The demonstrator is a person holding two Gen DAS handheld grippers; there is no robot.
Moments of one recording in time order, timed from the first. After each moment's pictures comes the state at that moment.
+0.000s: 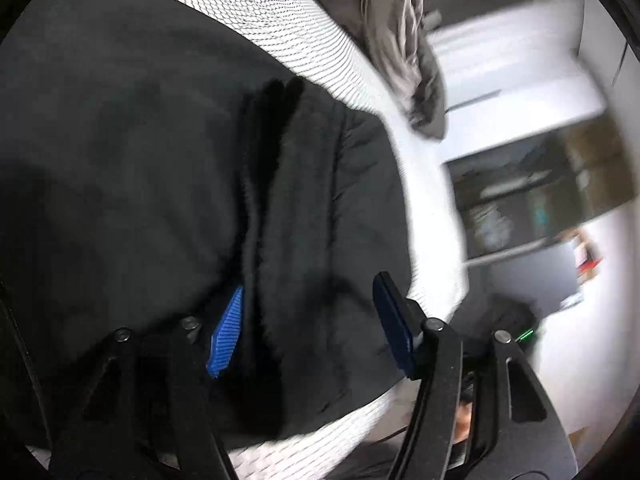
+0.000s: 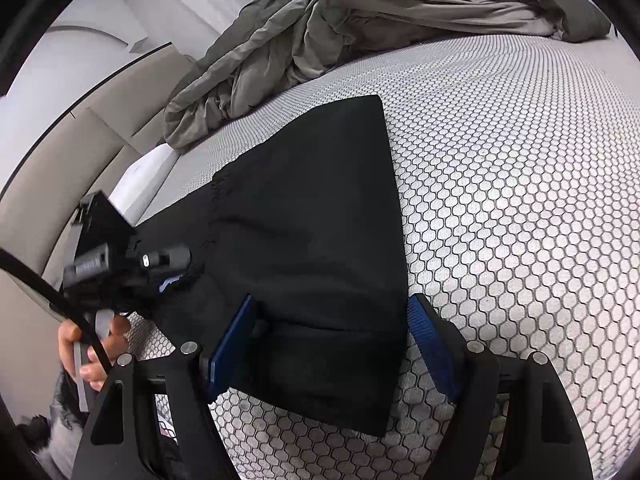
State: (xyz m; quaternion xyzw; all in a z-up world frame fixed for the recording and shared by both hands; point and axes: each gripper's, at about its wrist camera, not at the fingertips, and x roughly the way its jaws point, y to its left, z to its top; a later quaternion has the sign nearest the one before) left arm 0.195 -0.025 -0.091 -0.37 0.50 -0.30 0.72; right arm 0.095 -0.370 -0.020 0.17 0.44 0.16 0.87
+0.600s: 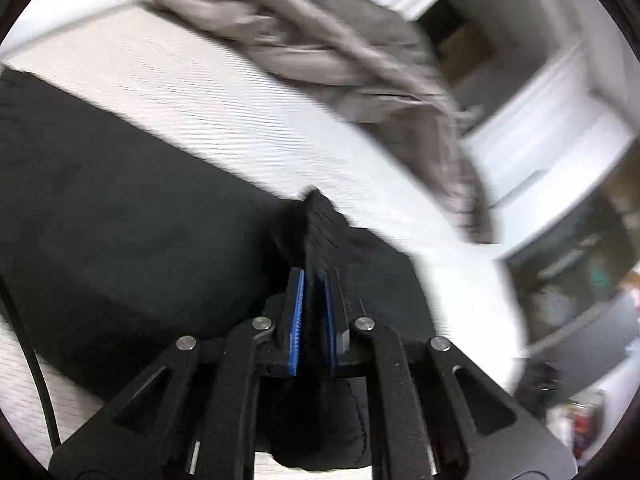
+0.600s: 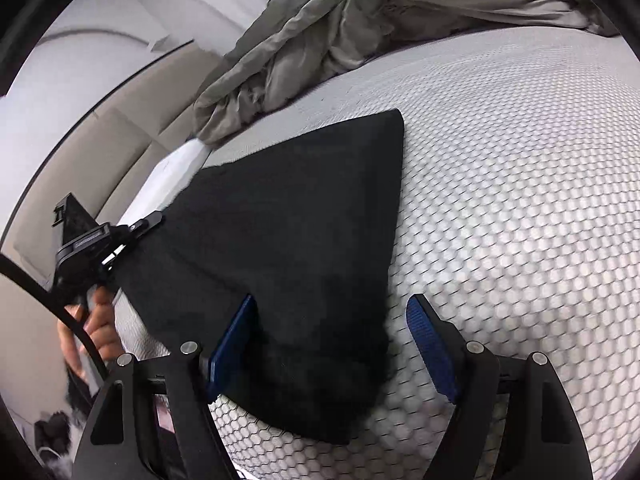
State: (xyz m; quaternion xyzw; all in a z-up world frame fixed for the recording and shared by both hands) left arm 0.150 0.107 -0.026 -0.29 0.38 -0.07 0.87; right arm 0.127 -0.305 -0.008 0.18 0.44 0.22 0.85
